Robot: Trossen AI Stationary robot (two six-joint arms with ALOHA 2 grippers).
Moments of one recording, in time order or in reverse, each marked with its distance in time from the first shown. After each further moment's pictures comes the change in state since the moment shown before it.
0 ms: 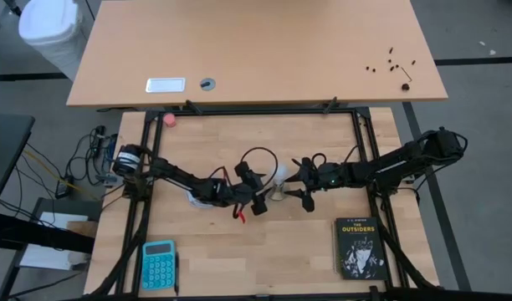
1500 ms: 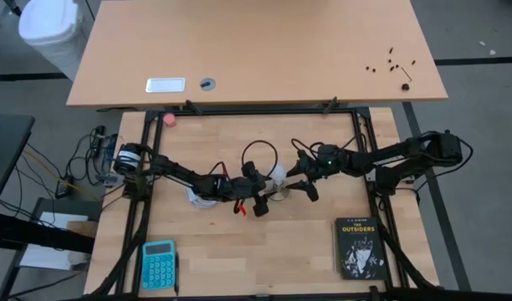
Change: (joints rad) left arm 0.045 0.000 0.000 0.090 0.216 -0.016; right arm -0.247 0.000 0.000 0.038 -0.420 -0.097
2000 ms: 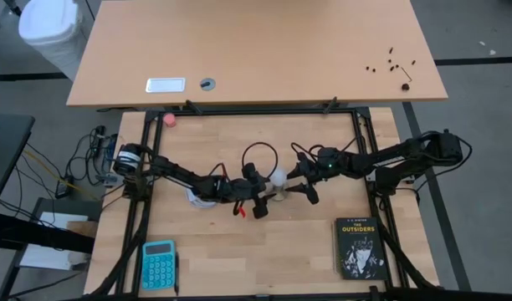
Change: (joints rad) left arm -0.018 0.000 0.000 -0.001 0.003 0.006; right arm 0.045 0.000 0.000 0.000 0.037 -0.010
